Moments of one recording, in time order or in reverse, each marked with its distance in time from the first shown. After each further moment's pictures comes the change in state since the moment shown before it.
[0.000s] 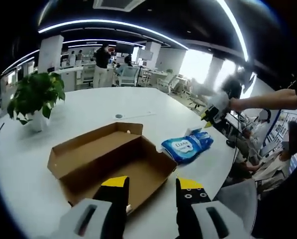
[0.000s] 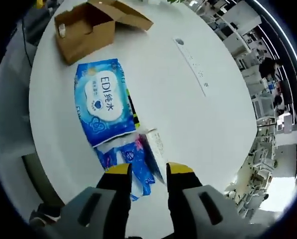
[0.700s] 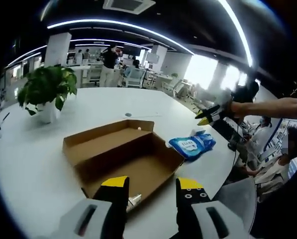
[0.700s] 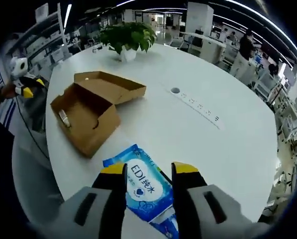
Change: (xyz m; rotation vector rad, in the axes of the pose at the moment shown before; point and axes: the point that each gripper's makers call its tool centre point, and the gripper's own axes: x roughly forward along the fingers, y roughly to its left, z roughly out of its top) left arm -0.031 0.029 -0.017 -0.050 -0.031 0.021; right arm -0.017 0.032 0.130 0.373 -0.425 0.132
